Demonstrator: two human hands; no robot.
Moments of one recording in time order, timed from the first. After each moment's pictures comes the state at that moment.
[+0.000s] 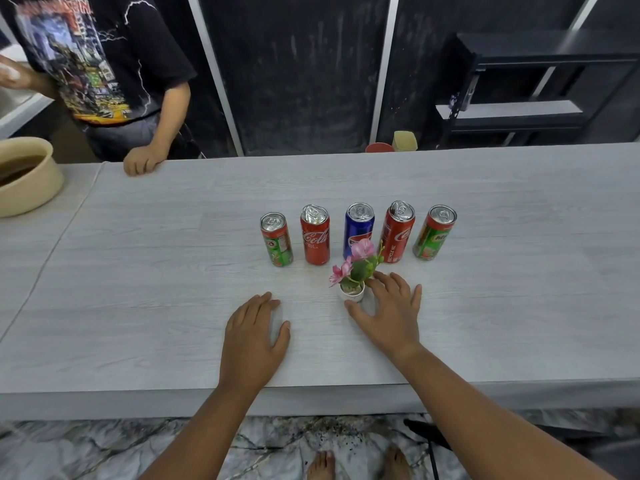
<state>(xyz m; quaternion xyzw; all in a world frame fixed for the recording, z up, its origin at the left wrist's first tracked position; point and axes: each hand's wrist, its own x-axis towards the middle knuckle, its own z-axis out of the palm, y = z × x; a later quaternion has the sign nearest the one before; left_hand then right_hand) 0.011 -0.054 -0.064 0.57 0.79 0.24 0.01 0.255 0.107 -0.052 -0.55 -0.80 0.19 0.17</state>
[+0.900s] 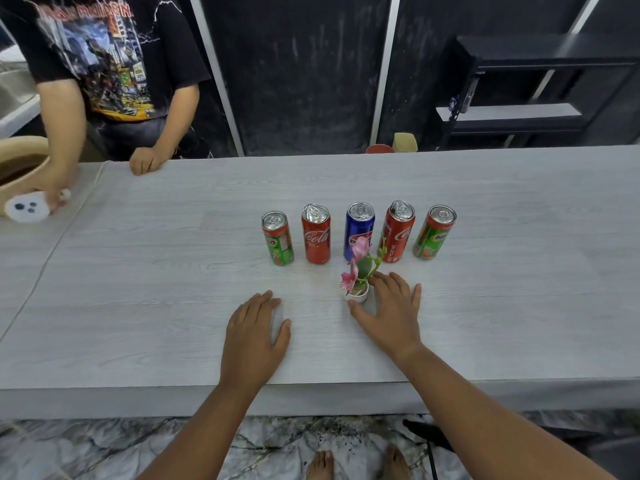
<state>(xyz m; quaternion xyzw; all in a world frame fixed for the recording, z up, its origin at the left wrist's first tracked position) 0.012 -0.055 -0.064 0.57 0.79 0.23 0.02 0.257 0.102 -0.046 -0.54 -0.80 0.20 0.19</state>
